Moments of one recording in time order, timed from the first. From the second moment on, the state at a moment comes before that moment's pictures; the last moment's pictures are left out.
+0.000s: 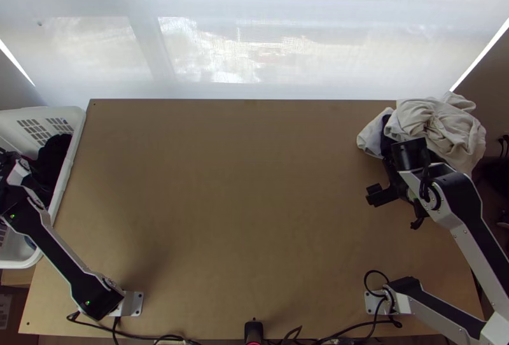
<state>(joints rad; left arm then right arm) 0.85 2.78 2.23 -0.64 -0.01 -0.05 0.29 1.11 1.13 -1.09 0.37 -0.19</state>
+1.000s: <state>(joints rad) 0.84 2.84 2.24 -0.66 -0.01 -0.06 0.26 1.10 1.12 -1.10 0.39 -0.20</state>
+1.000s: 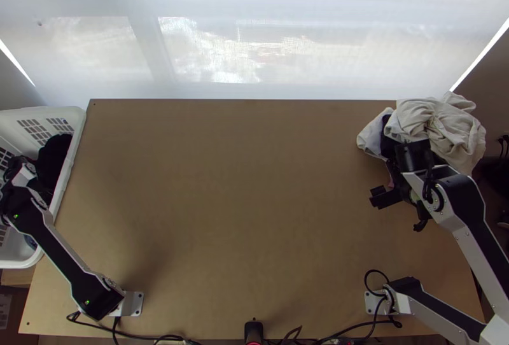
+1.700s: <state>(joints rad) 0.85 2.60 2.20 -0.79 0.02 -0.12 0.26 1.07 1.08 -1.10 0.39 -0.20</state>
